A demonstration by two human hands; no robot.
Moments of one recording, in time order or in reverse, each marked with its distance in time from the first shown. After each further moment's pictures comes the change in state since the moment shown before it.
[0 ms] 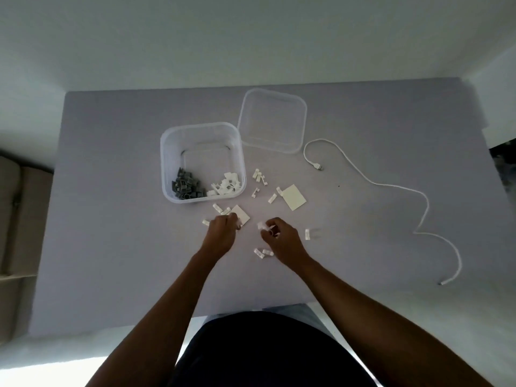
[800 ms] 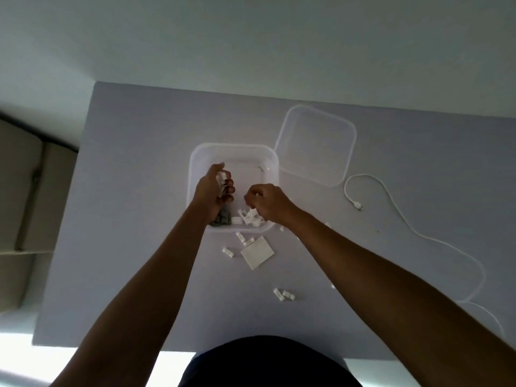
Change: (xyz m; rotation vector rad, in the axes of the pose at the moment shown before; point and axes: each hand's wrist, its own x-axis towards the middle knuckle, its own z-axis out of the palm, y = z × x) left_hand 0.148 0.006 -0.122 -1.167 0.042 -0.379; right_hand 0.180 -0.141 0.037 -0.141 -0.424 -0.022
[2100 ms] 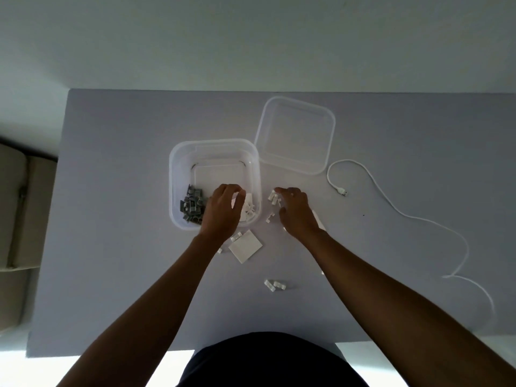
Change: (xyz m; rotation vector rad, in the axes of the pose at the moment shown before) left_hand -0.020 -0.079 0.022 1.181 0.038 0.846; right_hand -0.041 0.109 -0.023 -0.307 0.359 0.052
